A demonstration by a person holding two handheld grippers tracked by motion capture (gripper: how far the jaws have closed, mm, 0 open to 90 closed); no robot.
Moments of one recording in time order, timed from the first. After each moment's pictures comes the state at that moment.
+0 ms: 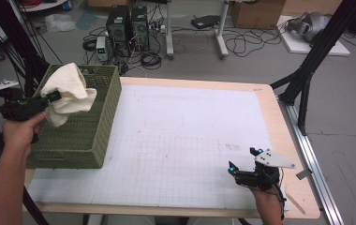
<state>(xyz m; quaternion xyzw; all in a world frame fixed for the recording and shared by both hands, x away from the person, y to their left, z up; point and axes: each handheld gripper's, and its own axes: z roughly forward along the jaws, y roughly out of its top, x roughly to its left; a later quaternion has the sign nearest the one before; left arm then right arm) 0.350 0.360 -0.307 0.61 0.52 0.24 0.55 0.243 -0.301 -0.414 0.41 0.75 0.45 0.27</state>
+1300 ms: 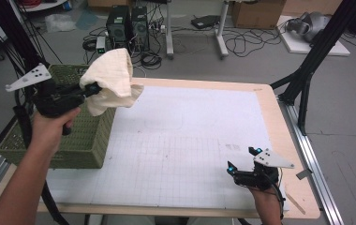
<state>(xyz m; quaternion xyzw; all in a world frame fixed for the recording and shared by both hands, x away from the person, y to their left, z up) 0.327 0.237 -0.250 0.66 0.32 0.21 0.65 0.243 -0.298 -0.411 0.40 0.75 0.45 0.28</state>
